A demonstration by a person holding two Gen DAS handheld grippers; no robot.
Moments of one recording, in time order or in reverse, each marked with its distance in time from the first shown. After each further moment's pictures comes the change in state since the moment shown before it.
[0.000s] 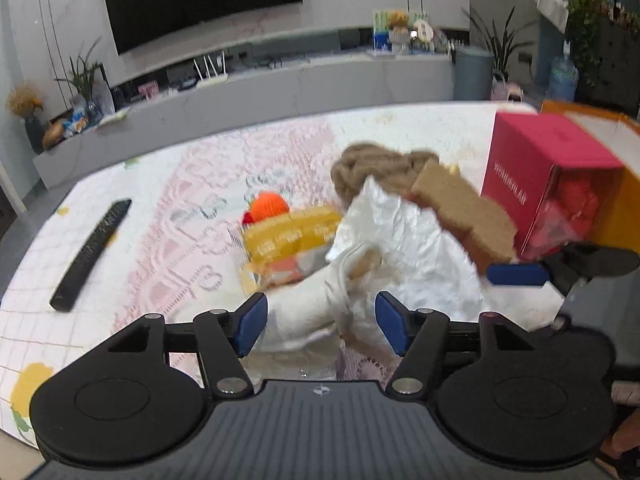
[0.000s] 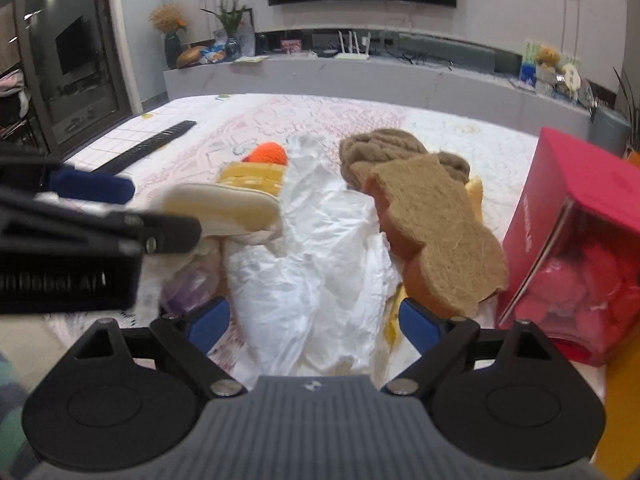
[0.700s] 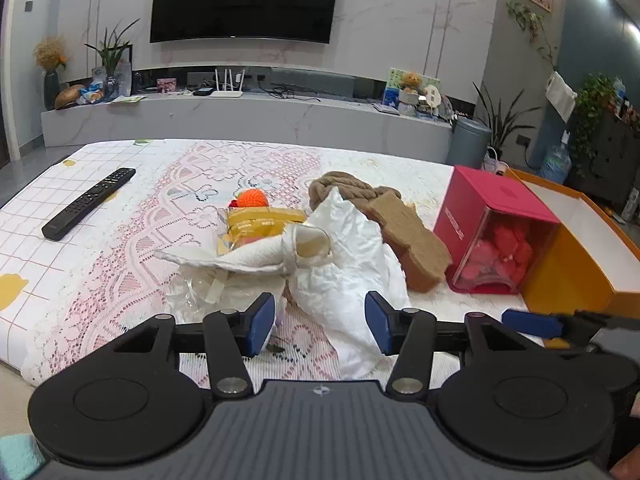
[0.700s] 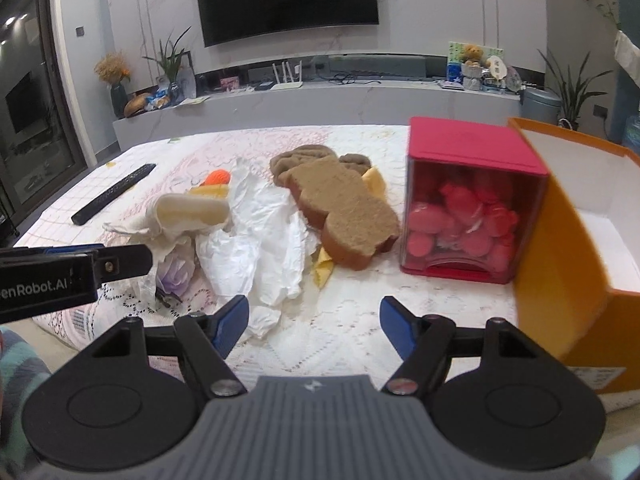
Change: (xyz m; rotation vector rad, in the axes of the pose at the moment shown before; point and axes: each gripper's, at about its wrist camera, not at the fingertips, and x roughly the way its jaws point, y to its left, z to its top) left arm -0.063 -0.008 -0.047 -0.246 -0.162 -0.090; right arm -0.097 -0.016 -0.045 0.146 -0.093 -0.122
